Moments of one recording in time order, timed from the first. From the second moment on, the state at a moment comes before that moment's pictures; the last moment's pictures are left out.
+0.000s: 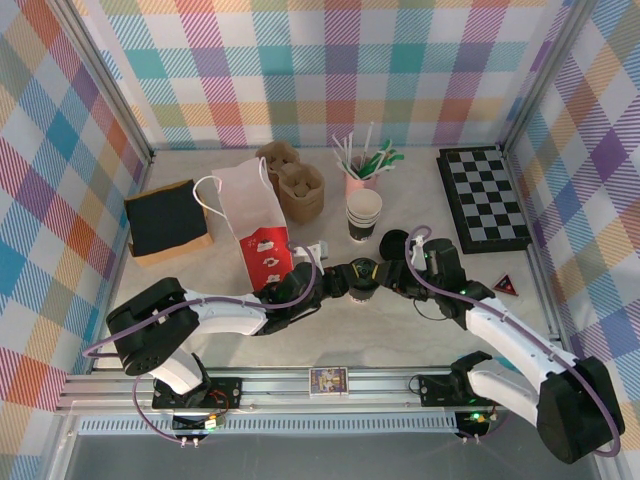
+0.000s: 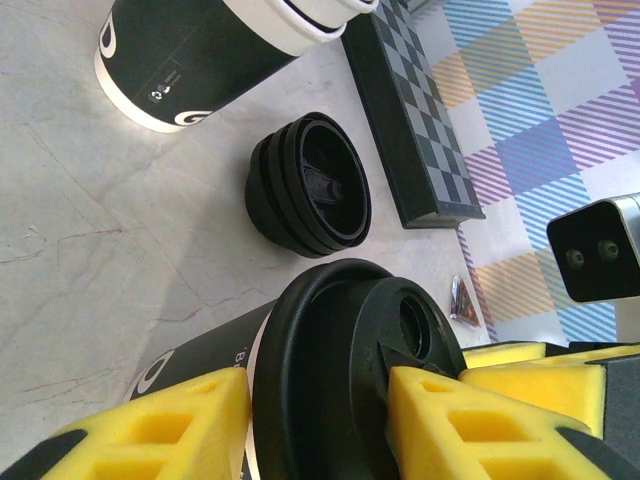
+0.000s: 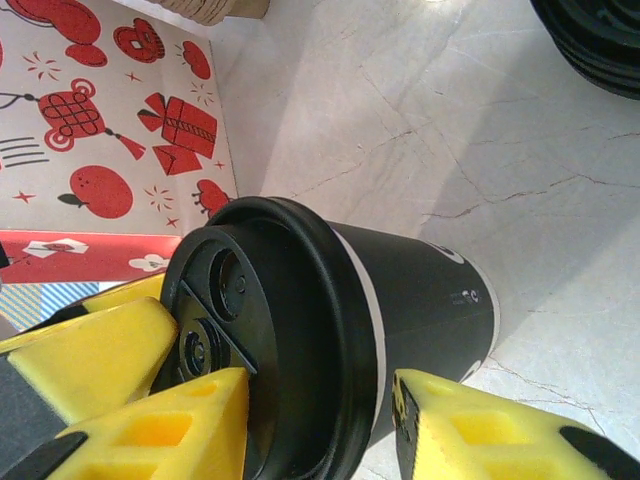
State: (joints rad) left arm -0.99 1.56 0.62 0.56 -0.15 -1.00; right arm 0.43 0.99 0.48 -0.19 -0.43 0.78
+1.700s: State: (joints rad) left arm -0.97 1.26 0.62 0.16 -0.13 -0.99; right arm 0.43 0.98 0.58 -0.42 -0.38 0.76
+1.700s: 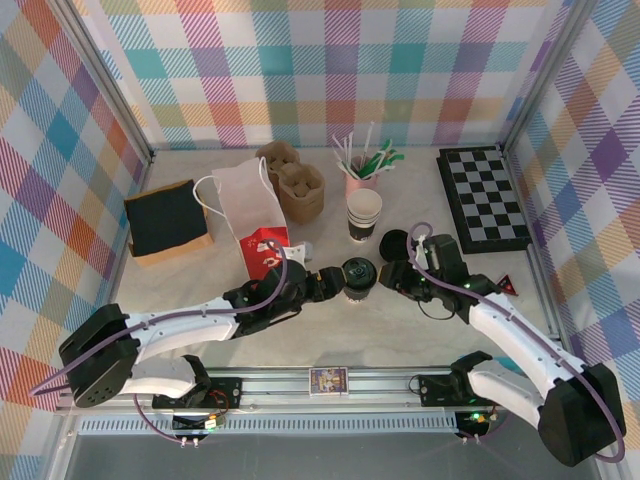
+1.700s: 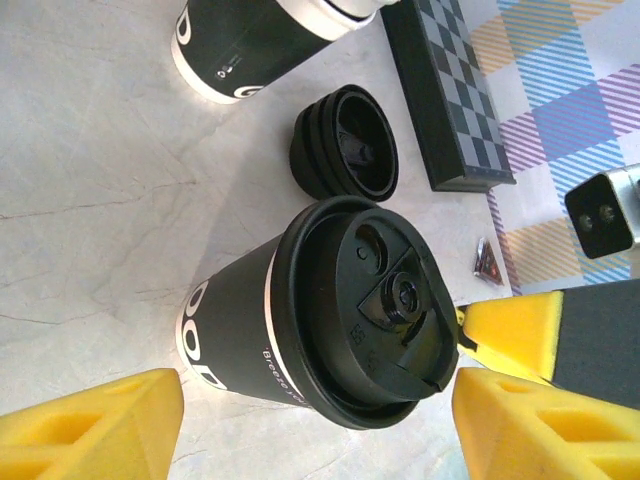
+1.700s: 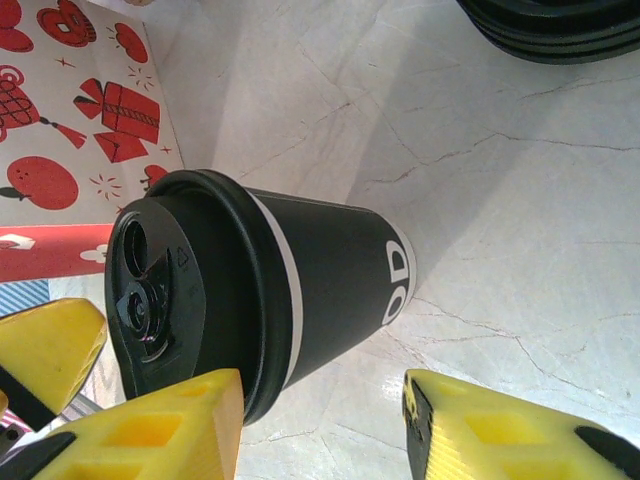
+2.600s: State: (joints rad) left arm -0.94 1.33 0.55 0.21 -0.11 -1.02; right arm 0.41 1.08 0.58 -0.33 -0.42 0.76
